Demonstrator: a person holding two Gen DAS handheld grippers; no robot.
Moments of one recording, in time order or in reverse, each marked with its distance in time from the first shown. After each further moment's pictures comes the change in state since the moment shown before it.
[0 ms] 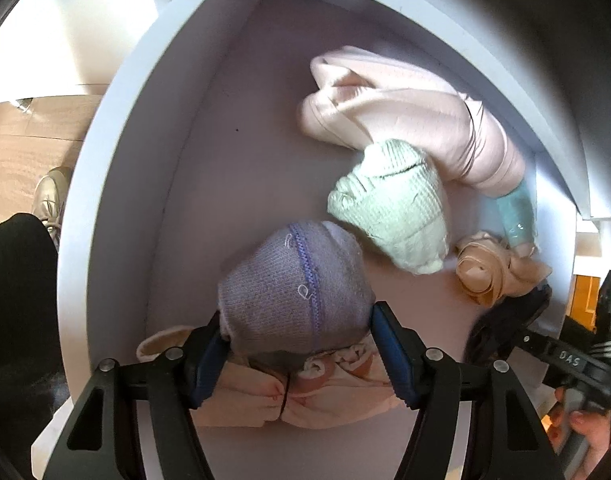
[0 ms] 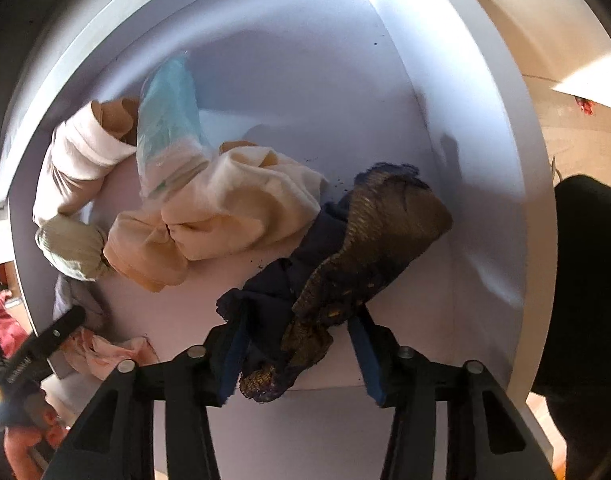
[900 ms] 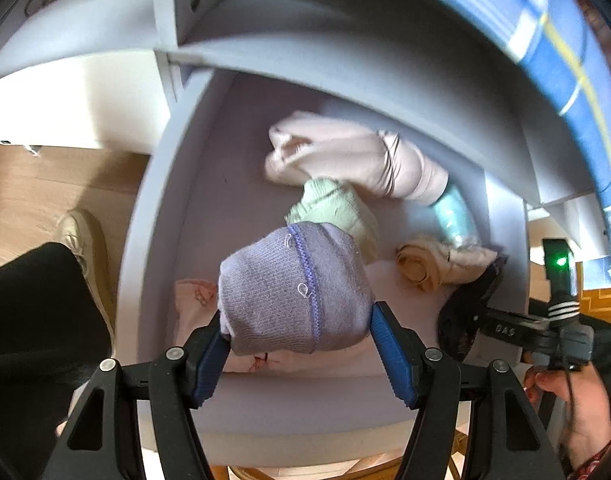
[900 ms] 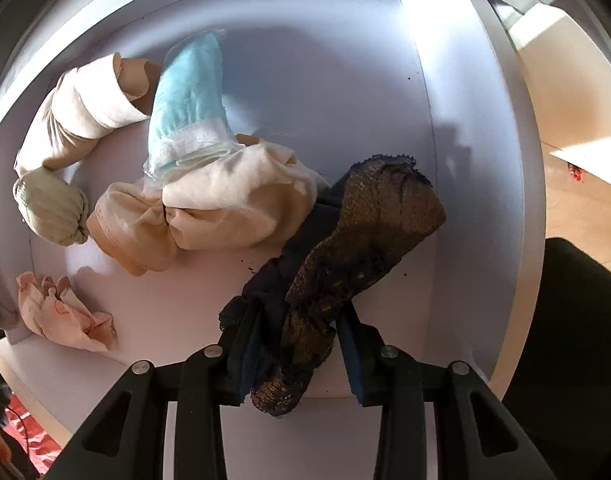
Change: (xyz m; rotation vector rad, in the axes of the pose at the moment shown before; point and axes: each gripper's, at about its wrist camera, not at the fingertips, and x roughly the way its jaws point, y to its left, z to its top) left arm -0.087 -0.014 -0.026 0.091 -0.172 -0.027; right arm 0.004 0.027 -0.001 -0.190 -0.020 -0.160
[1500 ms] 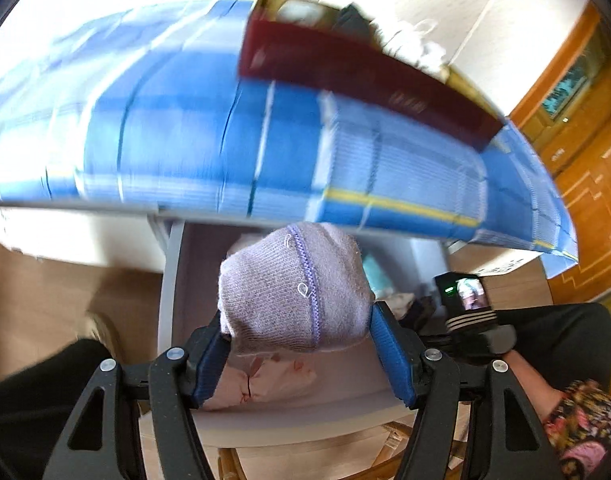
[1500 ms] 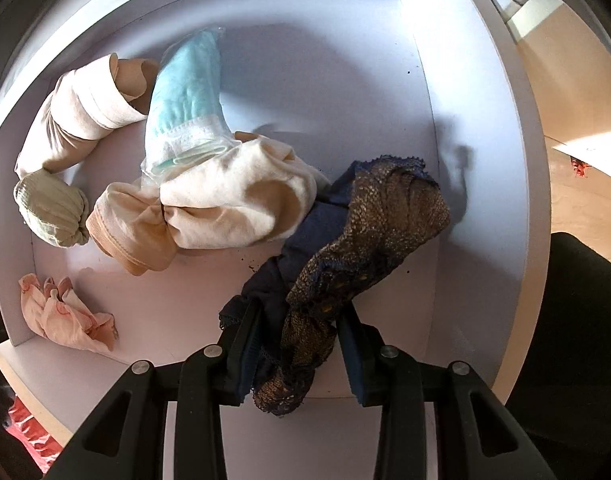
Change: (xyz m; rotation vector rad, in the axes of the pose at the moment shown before) left arm -0.130 -0.039 0.005 0.215 -0.280 -0.093; right arm 0.010 0.000 0.002 0.024 0.006 0.023
